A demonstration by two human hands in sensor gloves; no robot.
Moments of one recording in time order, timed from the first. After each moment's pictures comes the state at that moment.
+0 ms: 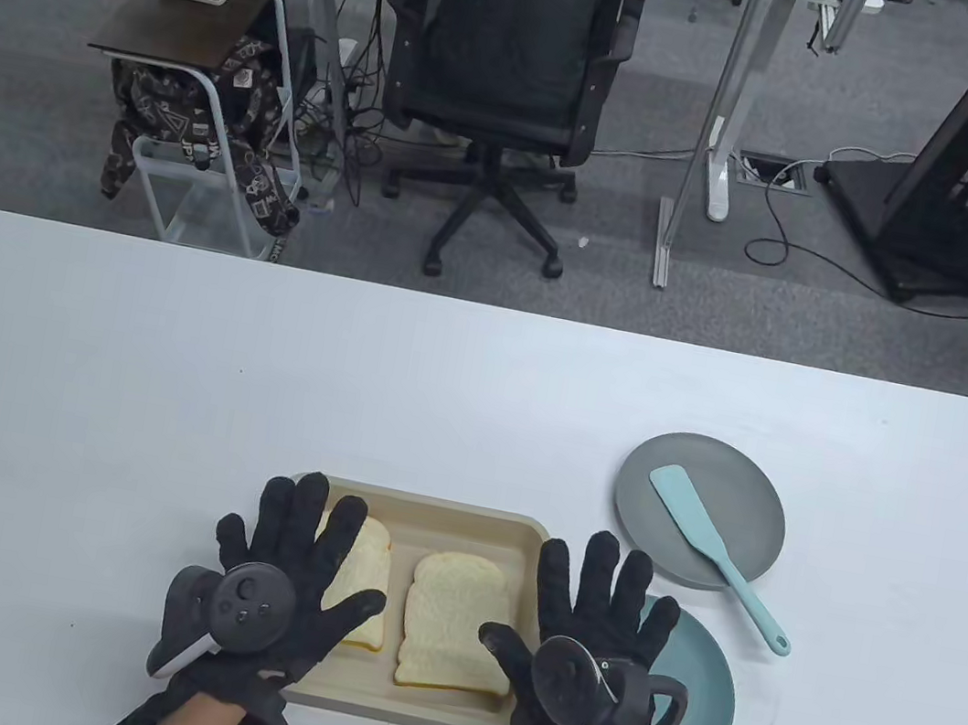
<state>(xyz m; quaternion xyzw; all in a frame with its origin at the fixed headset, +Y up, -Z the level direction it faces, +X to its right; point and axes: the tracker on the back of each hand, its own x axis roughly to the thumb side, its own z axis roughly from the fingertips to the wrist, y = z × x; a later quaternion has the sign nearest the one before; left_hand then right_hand) -0.189 -0.715 -0.273 0.02 -0.14 0.23 0.96 0.124 -0.704 -0.267 0.06 -0.14 0.98 0.09</state>
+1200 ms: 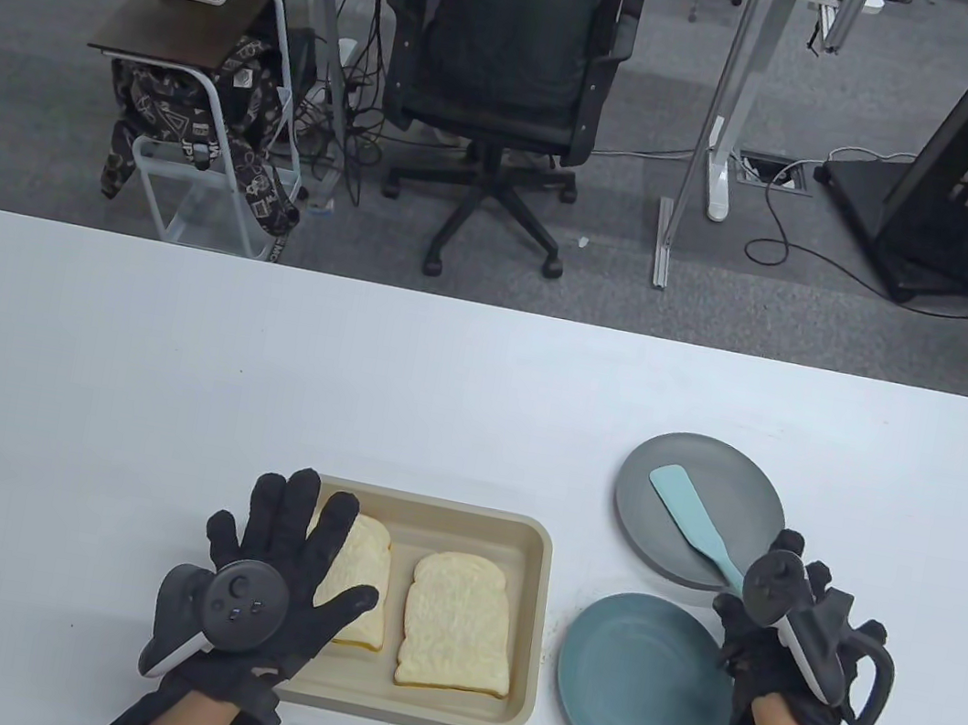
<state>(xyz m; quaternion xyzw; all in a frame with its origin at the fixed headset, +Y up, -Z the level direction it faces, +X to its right) -0.196 -0.711 -0.273 0.03 -0.13 0.22 0.97 0.308 -0.707 -0.352 -0.19 0.03 0.98 0.00</state>
